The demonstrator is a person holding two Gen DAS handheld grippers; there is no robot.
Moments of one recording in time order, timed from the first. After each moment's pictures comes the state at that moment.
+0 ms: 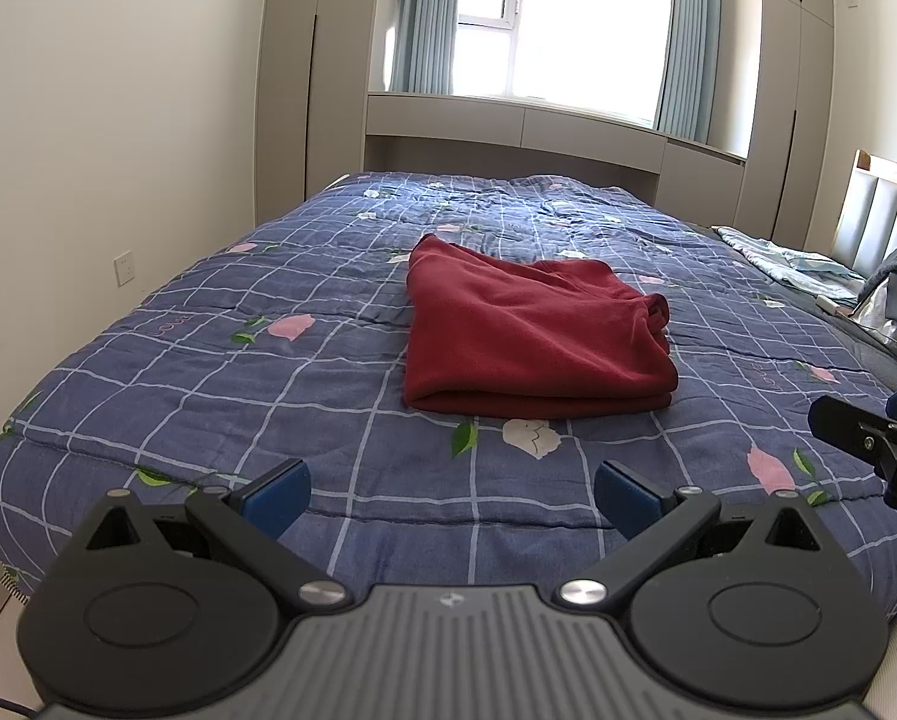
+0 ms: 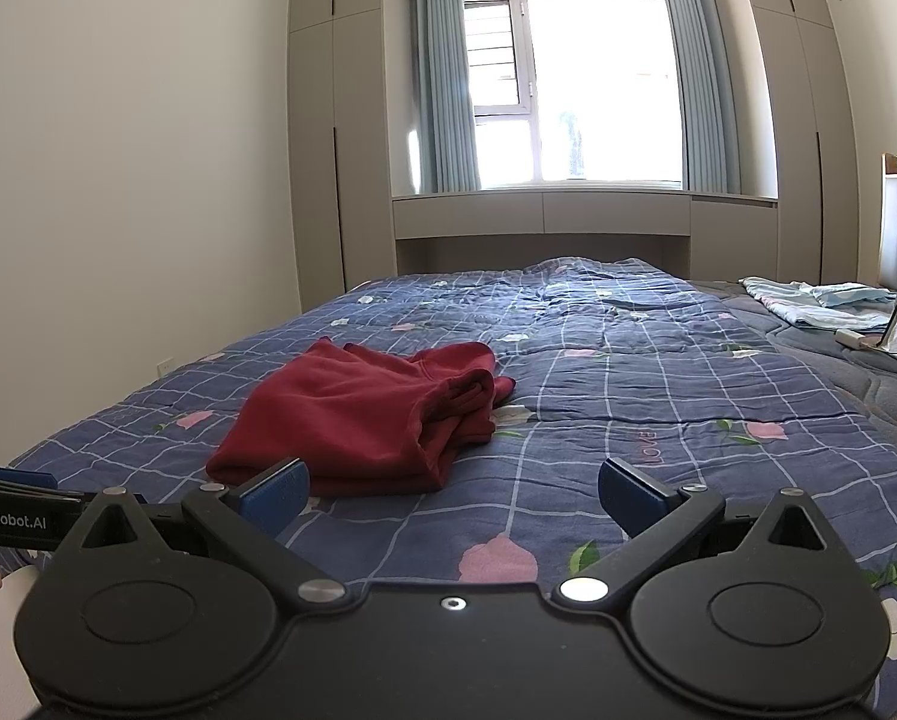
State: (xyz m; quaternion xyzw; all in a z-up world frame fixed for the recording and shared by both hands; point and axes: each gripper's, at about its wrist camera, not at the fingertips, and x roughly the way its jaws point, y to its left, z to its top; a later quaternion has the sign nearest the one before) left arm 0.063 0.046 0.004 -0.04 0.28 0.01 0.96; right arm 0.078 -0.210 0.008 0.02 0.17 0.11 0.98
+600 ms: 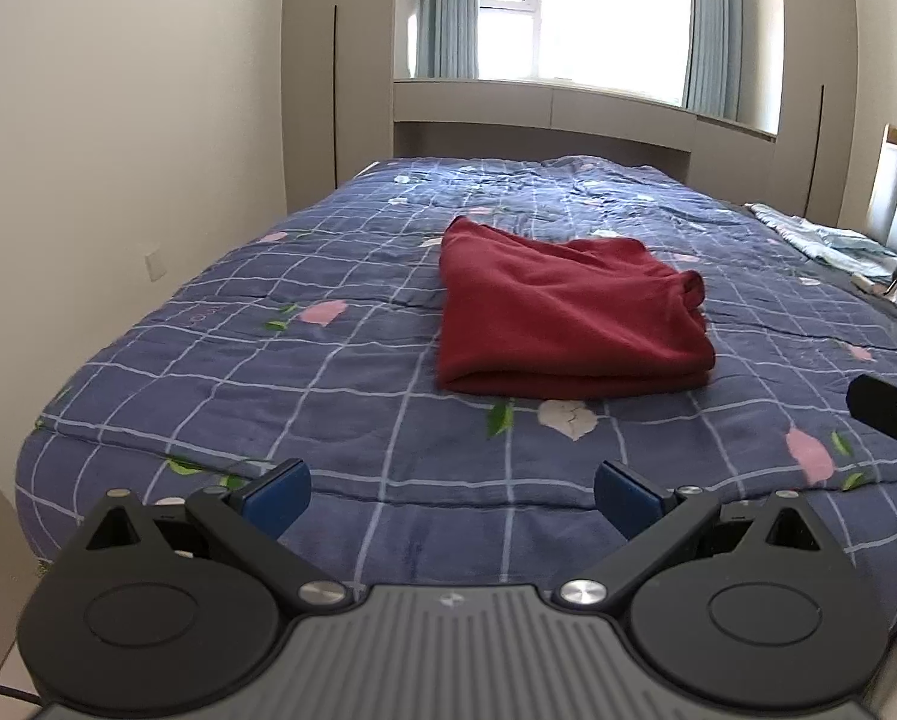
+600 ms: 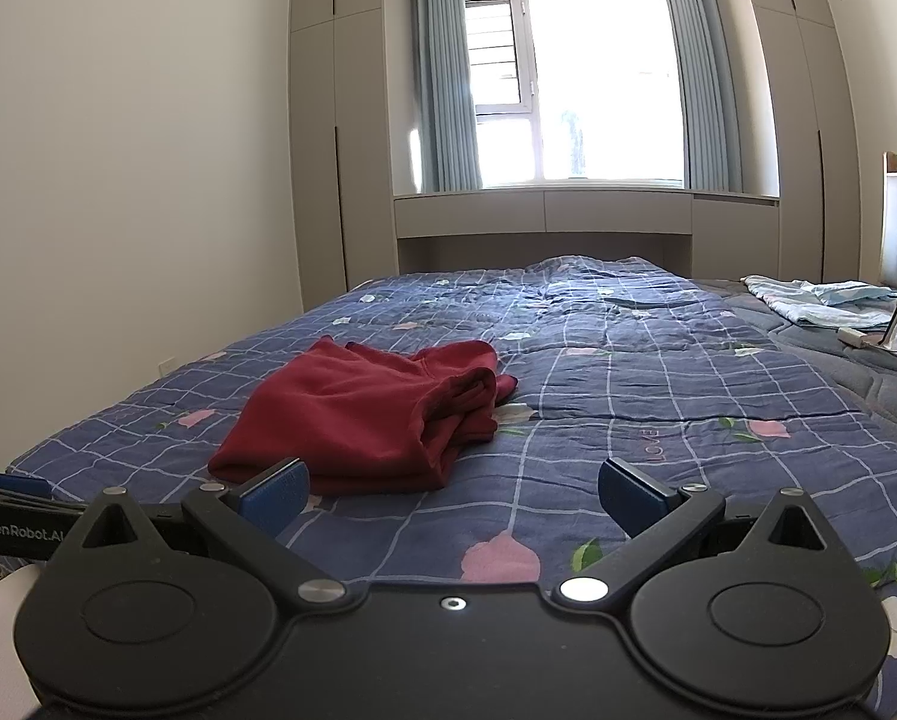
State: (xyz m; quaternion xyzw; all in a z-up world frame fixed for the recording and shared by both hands) left arm 0.064 0.042 -0.002 -0.02 0.30 0.05 0.95; right arm 0.079 -0.210 0.007 0.02 0.17 0.11 0.98
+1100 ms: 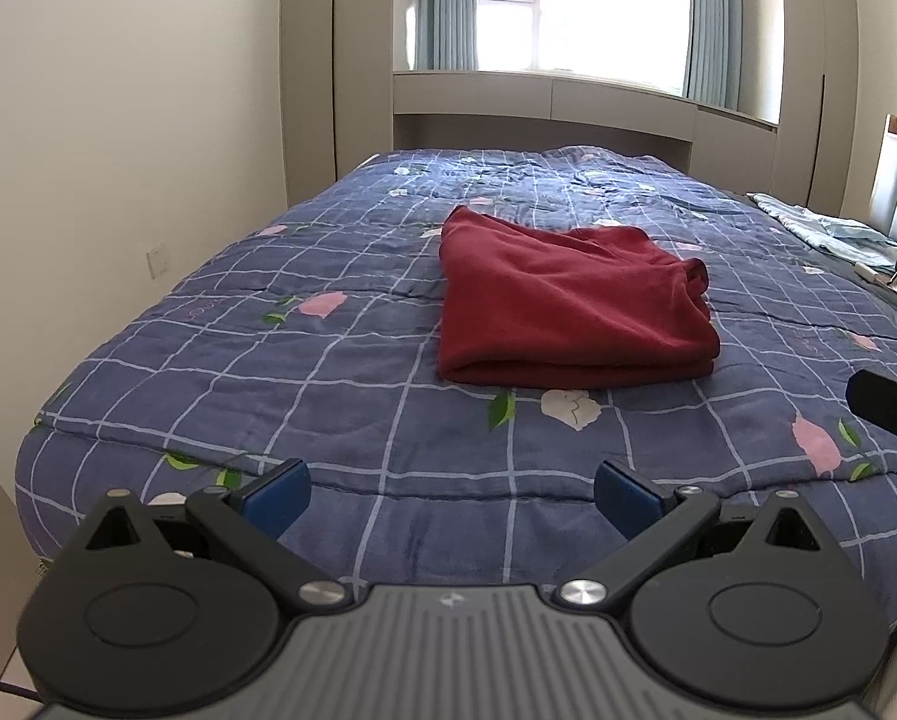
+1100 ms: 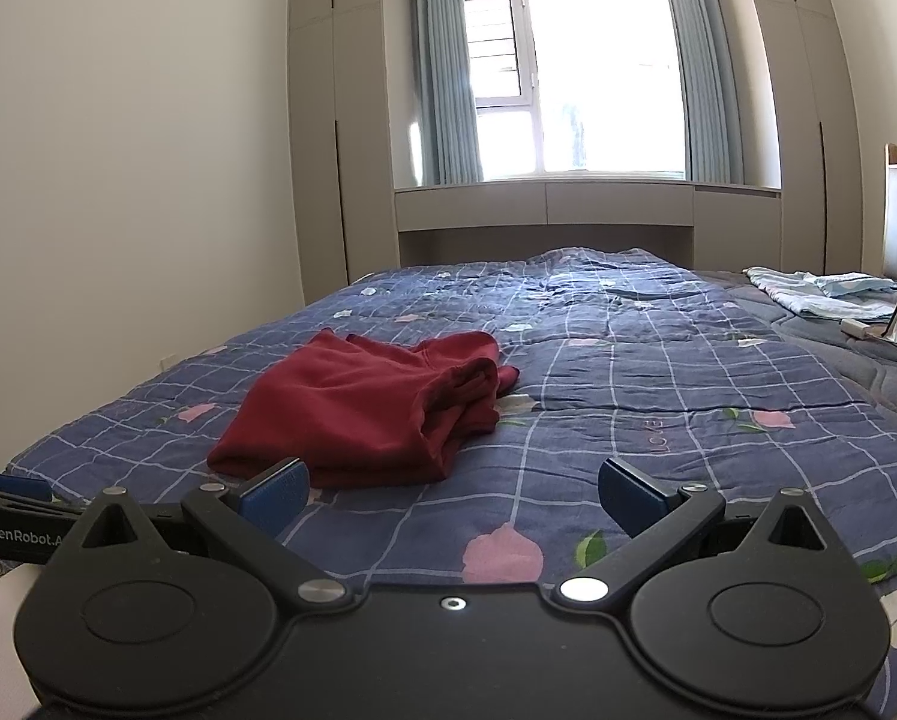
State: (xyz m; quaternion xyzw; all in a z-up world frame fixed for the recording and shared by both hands) left arm 0.069 0.042 -0.006 -0.02 0.31 0.05 0.95; right arm 0.080 -0.209 0.003 0.03 0.18 0.11 0.98
